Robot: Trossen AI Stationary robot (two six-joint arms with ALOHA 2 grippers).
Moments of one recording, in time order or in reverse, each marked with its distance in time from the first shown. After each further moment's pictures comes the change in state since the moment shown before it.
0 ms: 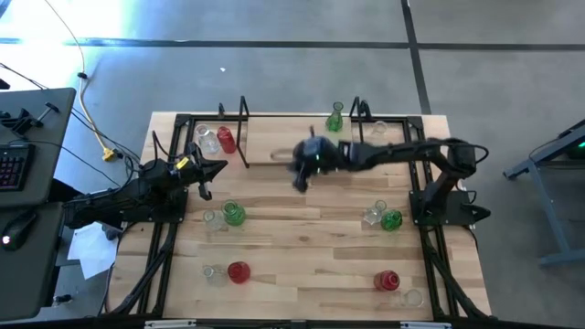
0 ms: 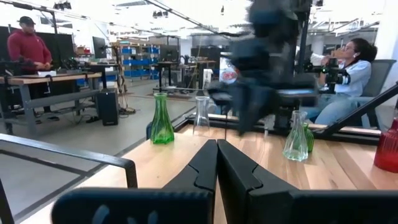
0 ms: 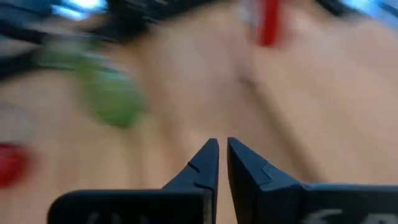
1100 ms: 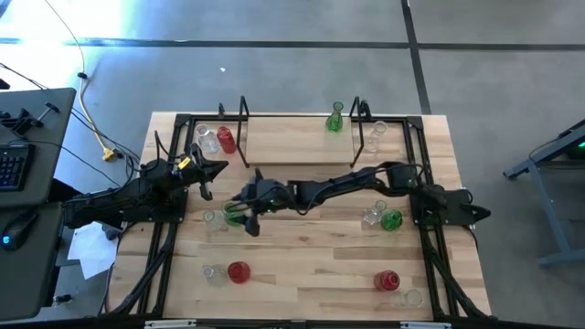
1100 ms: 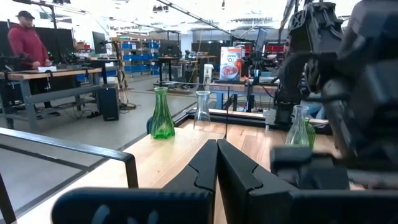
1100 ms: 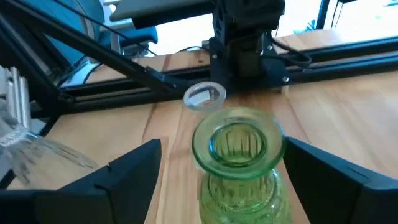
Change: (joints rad) left arm 0.000 0.020 0.000 -0.005 -0.002 0.000; right arm 0.210 0.590 0.574 0.254 -0.021 -0.056
